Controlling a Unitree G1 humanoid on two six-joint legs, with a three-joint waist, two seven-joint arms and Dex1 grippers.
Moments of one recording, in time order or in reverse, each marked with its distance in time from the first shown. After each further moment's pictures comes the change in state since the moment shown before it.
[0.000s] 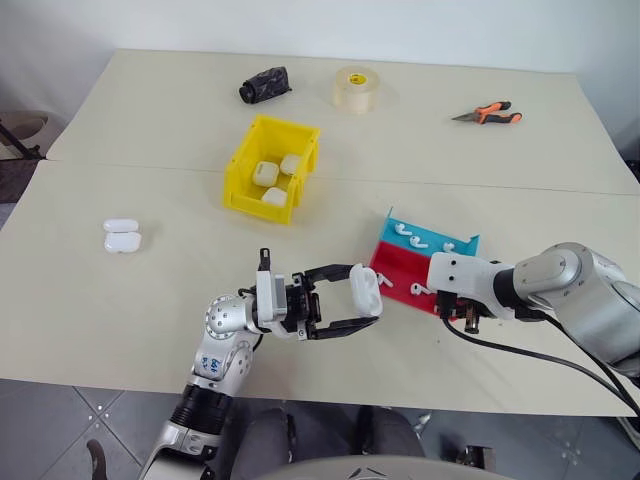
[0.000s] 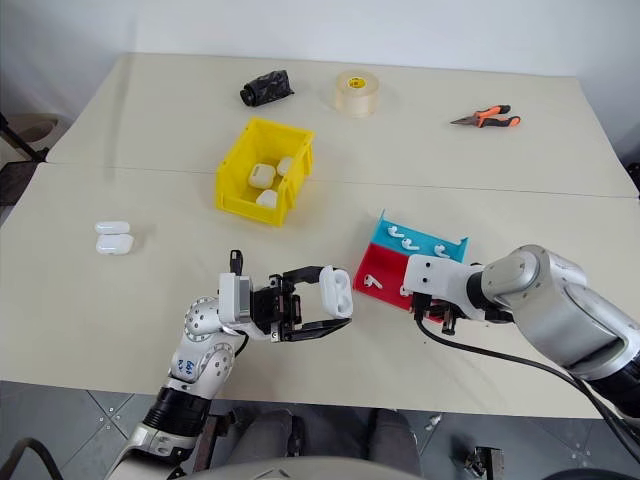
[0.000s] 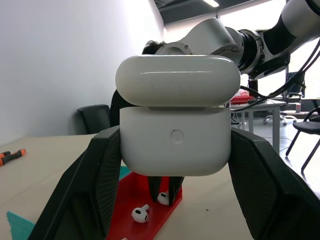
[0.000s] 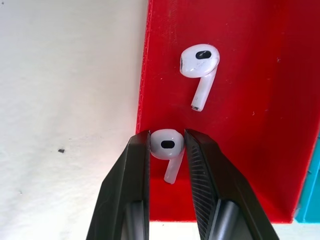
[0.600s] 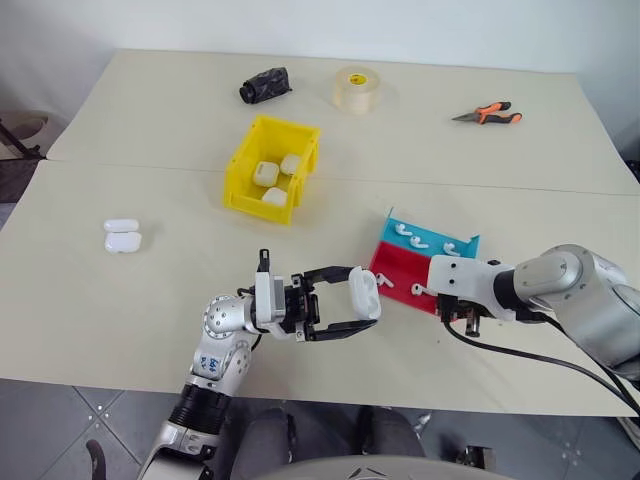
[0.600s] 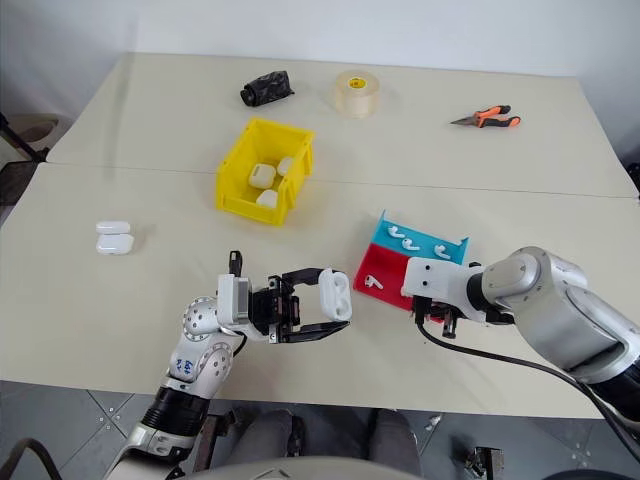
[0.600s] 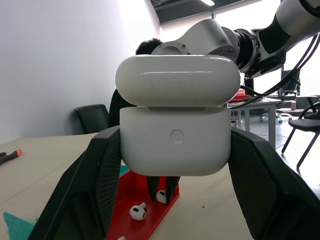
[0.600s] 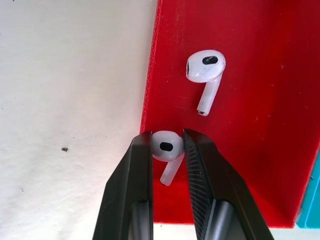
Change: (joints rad) left arm 0.005 0.004 0.005 0.000 -0.005 -0.001 -0.024; right arm 0.055 0.000 -0.056 -0.007 -0.008 -0.035 0.014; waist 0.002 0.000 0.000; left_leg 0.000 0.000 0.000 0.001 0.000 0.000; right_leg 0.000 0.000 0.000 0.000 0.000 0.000
